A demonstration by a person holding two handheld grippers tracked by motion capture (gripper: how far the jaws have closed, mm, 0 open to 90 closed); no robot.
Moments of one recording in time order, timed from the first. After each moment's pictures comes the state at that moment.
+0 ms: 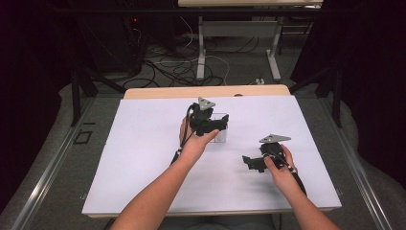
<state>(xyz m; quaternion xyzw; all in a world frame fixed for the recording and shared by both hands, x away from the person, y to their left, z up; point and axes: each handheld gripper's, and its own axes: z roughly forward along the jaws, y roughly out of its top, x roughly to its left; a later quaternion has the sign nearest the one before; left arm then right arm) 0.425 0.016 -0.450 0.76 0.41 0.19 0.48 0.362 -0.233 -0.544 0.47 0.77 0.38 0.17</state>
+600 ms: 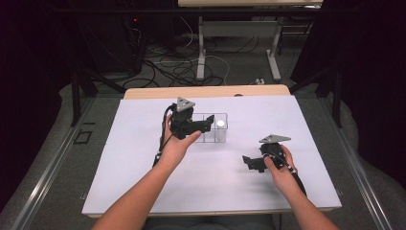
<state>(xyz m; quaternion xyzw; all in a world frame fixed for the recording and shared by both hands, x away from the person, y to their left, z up) 0.402 0.068 -0.430 0.74 0.42 0.19 0.49 0.362 -0.233 -0.544 0.47 0.77 0.38 0.18</state>
